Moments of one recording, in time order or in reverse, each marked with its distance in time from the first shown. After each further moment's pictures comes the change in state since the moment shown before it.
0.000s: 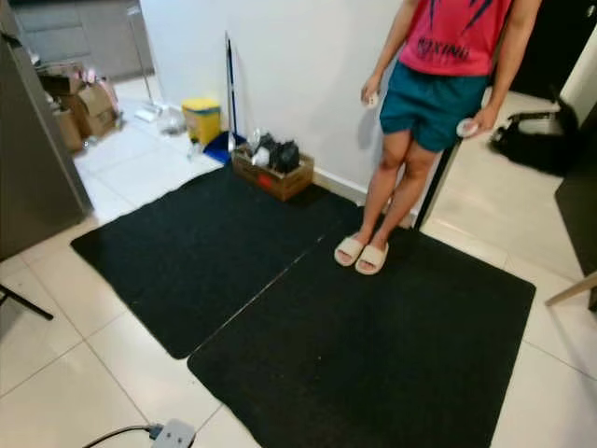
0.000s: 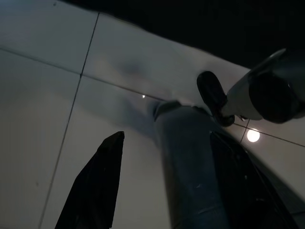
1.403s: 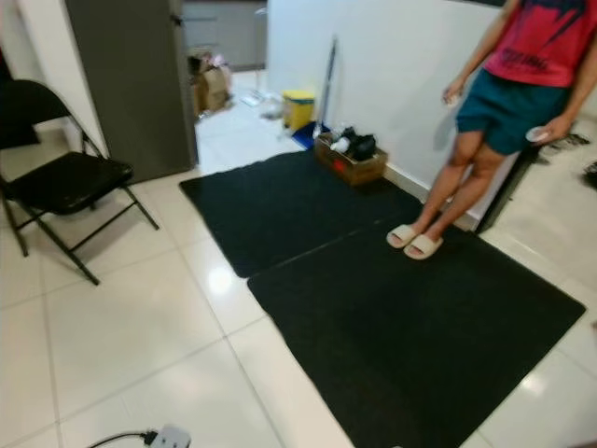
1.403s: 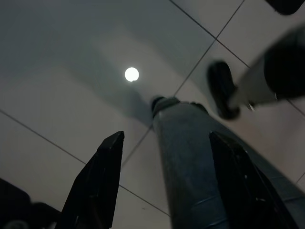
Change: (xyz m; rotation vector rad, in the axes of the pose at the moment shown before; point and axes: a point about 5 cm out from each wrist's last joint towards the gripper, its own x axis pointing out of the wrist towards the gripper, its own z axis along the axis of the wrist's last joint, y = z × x) left arm -0.001 -0.001 -0.008 -0.011 0.033 0.003; right arm 0.000 0.009 -0.002 -0.001 -0.004 0.020
